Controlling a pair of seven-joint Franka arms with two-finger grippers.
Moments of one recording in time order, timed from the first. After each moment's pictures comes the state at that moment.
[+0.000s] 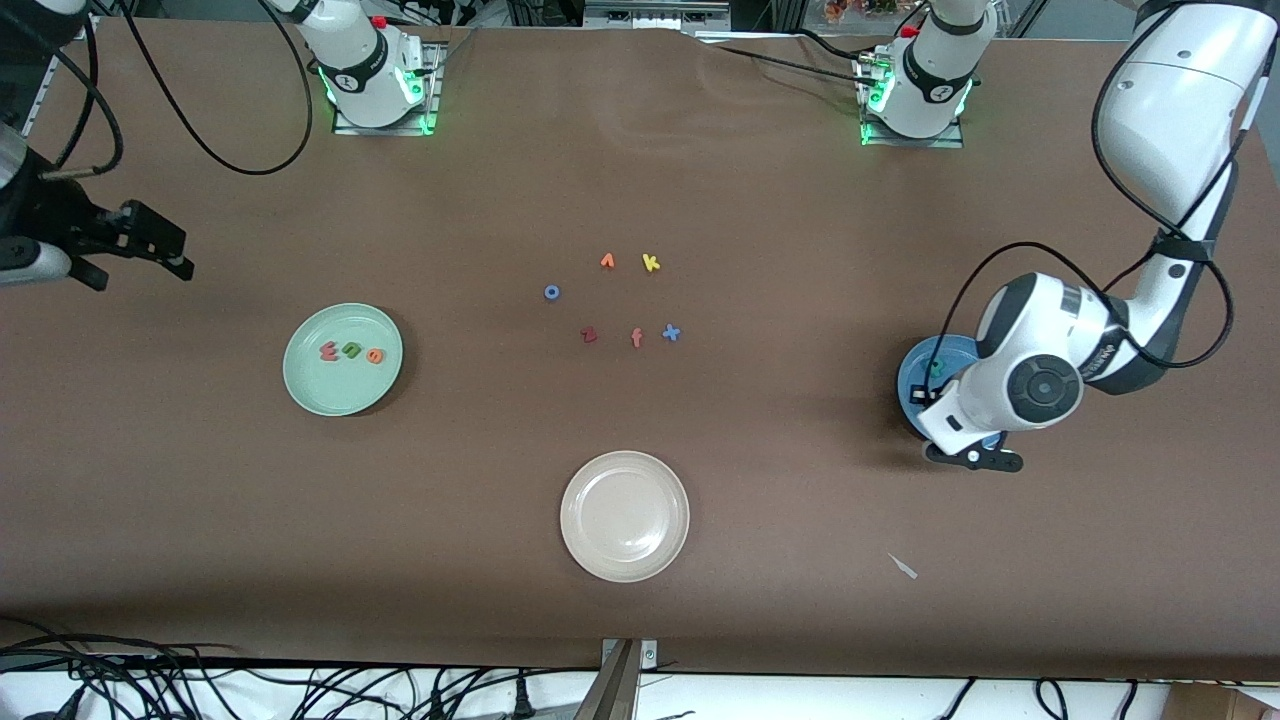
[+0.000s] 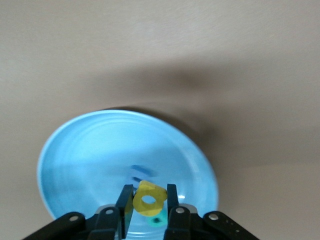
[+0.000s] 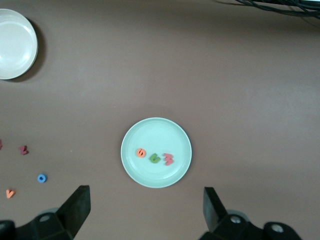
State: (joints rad) left arm 0.32 0.68 -0.50 -1.66 0.46 1.97 -0.20; right arm -0.02 0.01 0.01 -1.70 0.05 1.81 -0.14
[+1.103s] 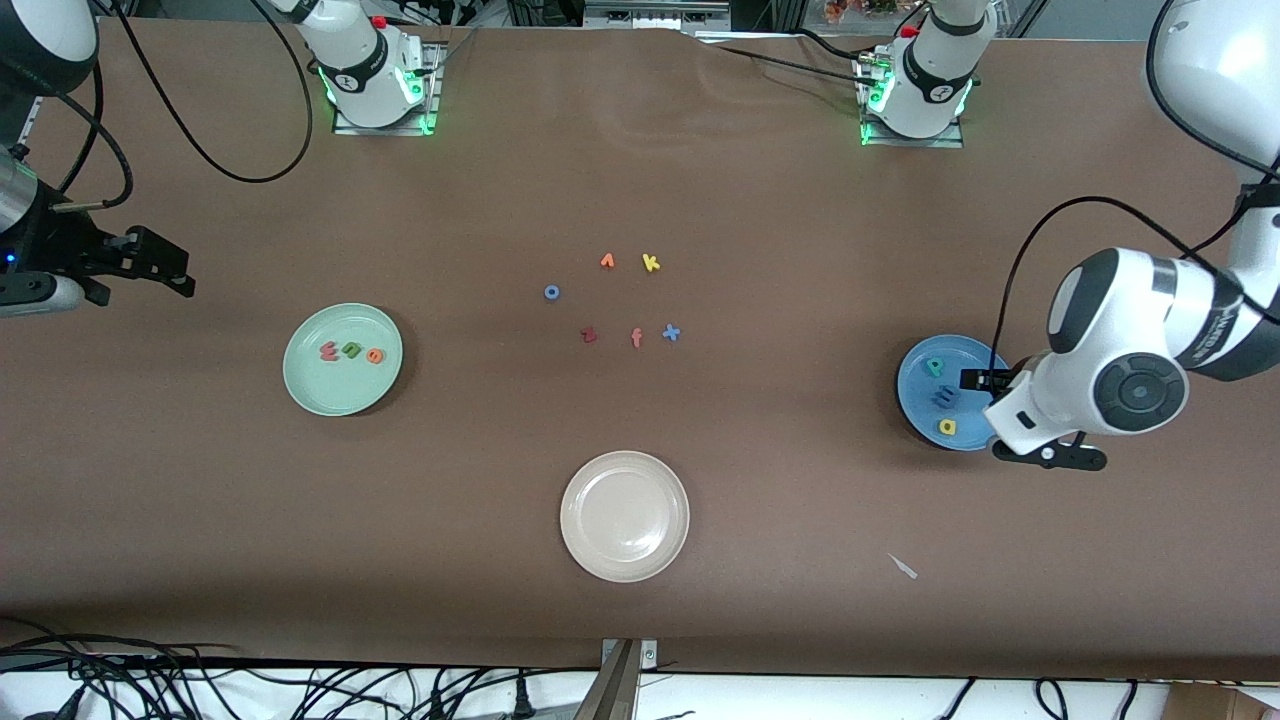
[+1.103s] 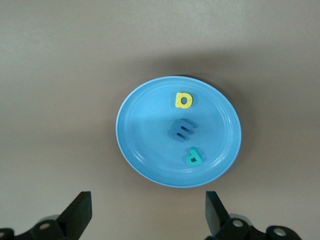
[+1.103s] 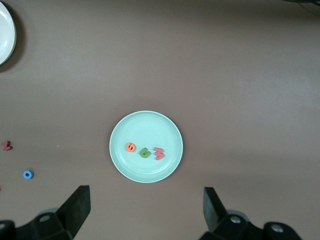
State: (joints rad) left arm 0.31 0.57 -0.48 -1.48 0.38 1.64 -0.18; right arm -0.03 0.06 0.01 -1.66 0.02 1.77 -0.14
